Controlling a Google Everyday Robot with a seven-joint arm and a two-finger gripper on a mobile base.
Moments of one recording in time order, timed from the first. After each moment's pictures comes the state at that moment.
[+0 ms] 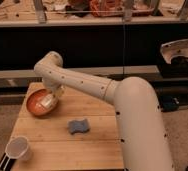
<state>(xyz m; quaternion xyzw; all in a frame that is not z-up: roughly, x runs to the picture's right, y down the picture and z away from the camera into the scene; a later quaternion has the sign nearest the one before) -0.227 0.028 0.839 -0.18 -0.19 -0.44 0.86</state>
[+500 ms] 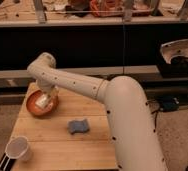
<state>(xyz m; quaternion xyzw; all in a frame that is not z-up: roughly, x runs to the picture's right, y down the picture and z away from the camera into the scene) -0.254 0.026 0.847 -0.17 -0.19 -0.45 0.85</state>
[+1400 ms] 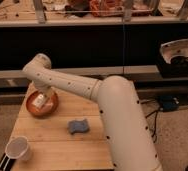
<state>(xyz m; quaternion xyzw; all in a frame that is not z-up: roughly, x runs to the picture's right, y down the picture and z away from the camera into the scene) -0.278 0.026 0.853 -0.17 -0.19 -0.46 0.85</state>
